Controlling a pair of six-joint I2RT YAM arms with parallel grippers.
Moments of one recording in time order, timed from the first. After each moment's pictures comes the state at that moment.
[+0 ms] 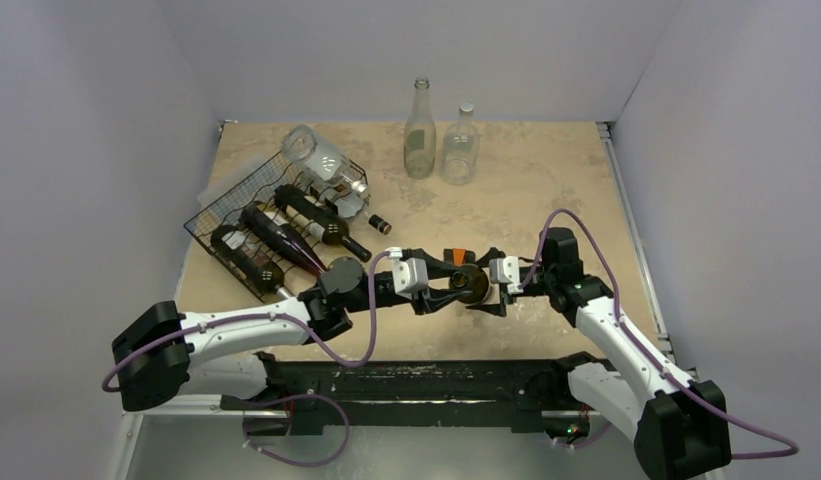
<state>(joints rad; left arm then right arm) -1.09 1.21 0.63 0.77 0.34 0.04 0.27 0.93 0.51 -0.27 -1.10 -0.98</state>
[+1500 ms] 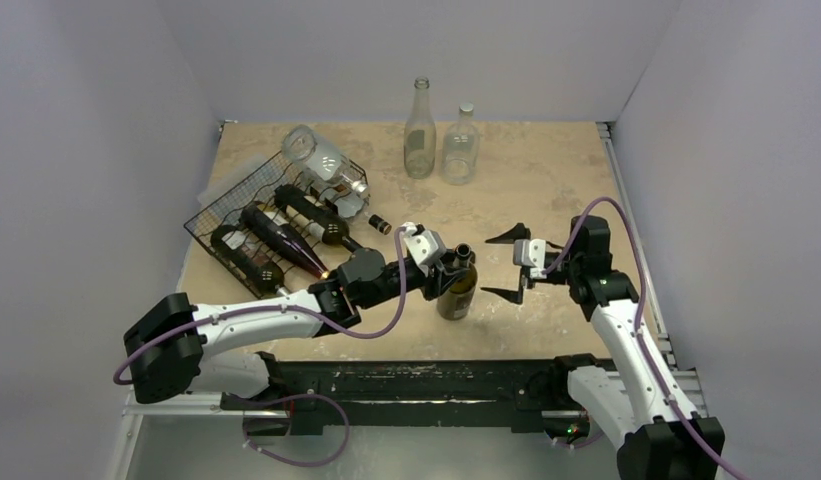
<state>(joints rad) -1.08 1.28 0.71 0.60 0.06 -0.05 0.10 0.85 0.64 -0.42 -1.15 -0.99</state>
